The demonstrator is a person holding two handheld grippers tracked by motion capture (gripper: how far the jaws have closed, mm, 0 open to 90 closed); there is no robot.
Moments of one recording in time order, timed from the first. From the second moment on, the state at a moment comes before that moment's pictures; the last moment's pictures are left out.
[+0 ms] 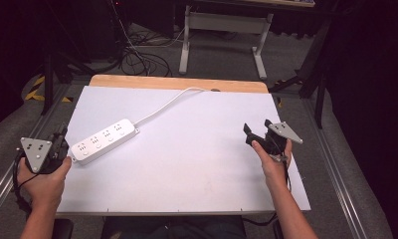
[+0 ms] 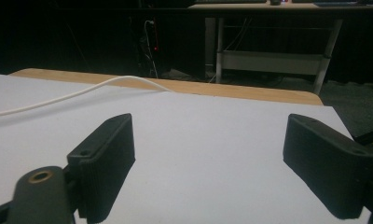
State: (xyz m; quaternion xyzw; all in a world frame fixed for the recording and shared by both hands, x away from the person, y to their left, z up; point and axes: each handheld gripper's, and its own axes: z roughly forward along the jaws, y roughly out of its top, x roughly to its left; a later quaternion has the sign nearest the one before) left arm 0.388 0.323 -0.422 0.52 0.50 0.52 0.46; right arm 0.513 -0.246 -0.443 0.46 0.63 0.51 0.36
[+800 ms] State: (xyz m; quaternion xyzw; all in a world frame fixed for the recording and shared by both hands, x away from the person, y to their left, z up) left arm 0.397 0.316 -0.417 0.57 0.50 0.49 0.44; right arm 0.512 -0.247 -0.444 0.46 0.63 0.51 0.35
